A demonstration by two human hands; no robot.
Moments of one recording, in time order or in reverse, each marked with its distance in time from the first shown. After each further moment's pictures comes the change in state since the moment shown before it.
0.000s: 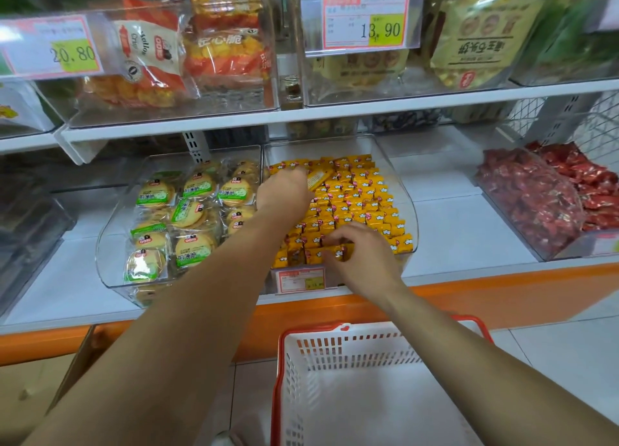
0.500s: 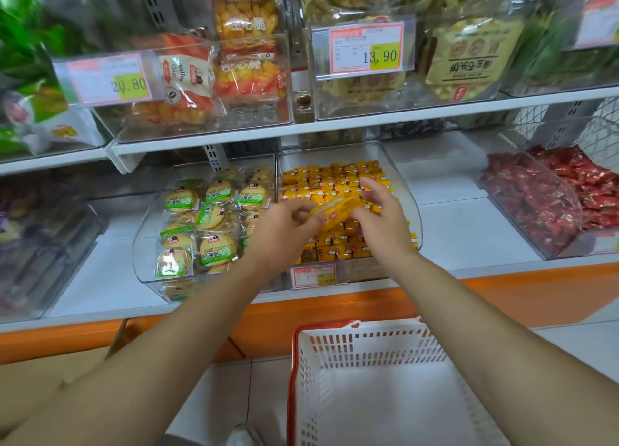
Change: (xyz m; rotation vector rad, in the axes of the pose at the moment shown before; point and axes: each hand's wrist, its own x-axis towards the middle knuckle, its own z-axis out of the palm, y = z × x) left_hand -0.115 -0.016 -0.059 -0.763 -0.011 0.048; right_hand 0.023 -0.032 -0.033 0.606 0.130 0.311
